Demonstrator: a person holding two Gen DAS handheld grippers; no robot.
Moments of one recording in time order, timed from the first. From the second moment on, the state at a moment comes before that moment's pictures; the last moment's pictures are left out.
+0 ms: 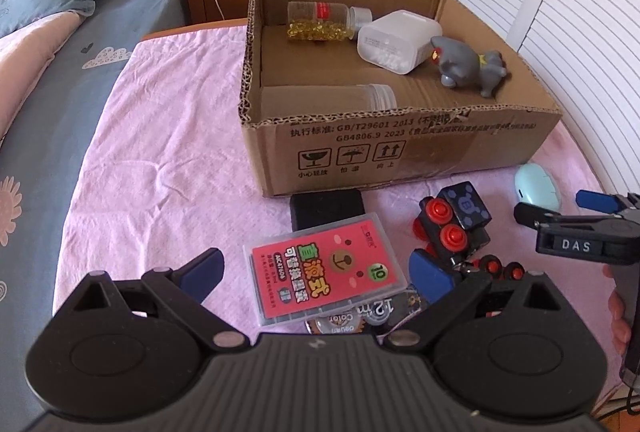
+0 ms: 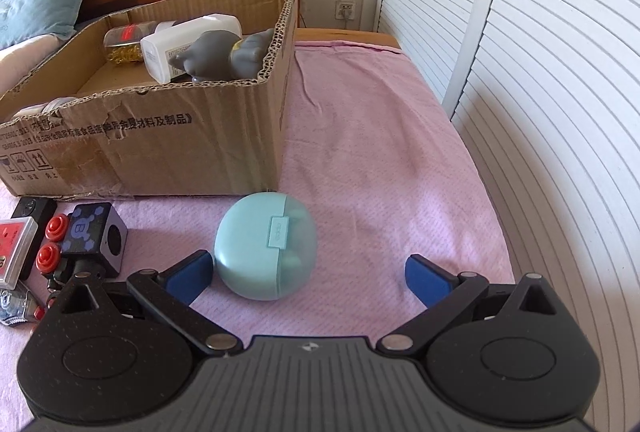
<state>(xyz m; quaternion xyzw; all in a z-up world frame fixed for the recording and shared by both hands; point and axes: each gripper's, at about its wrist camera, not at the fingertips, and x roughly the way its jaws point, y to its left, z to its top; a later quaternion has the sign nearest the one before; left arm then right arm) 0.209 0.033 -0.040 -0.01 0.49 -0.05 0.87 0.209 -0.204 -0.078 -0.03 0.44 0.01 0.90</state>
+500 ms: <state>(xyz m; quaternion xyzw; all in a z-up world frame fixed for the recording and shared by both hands) 0.208 0.031 -0.064 0.01 0.50 -0.01 0.87 0.204 -0.204 -0.079 -0.04 0.43 0.02 0.90</state>
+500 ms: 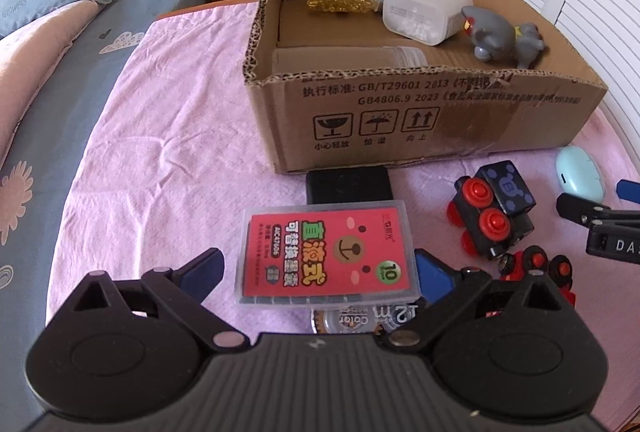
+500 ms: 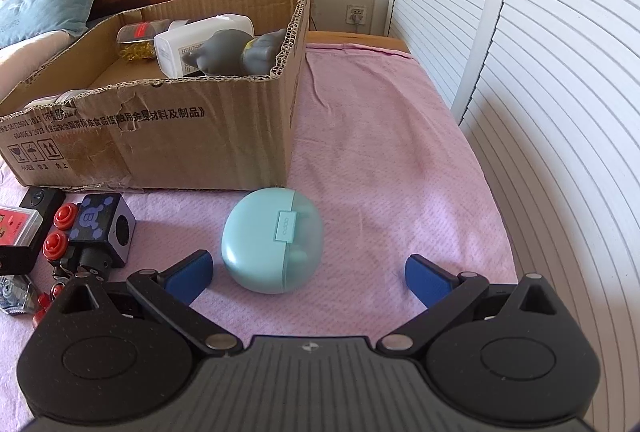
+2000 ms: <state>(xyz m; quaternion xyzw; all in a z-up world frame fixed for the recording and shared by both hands) 0.216 0.058 -0.063 -0.06 0.48 -0.07 0.87 0.197 -0.187 -0.073 -0.06 0.40 0.08 0.91</state>
